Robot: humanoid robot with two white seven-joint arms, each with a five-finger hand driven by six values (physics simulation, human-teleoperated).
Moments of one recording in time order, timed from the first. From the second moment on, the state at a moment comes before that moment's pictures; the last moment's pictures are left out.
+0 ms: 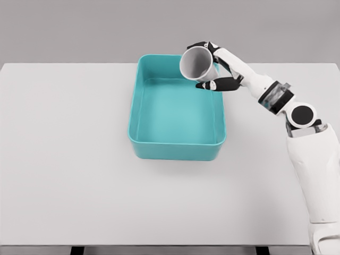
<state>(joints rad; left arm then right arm) -0.02 0.00 -0.13 -0.05 0.04 0.01 -0.17 -0.53 -0.23 0.17 -1.31 0.06 -0.28 0.61</state>
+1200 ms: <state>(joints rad) -0.02 0.00 -0.13 -0.05 0.04 0.01 -0.17 -0.69 -0.29 0.54 -1.32 0.37 -0.14 0.61</state>
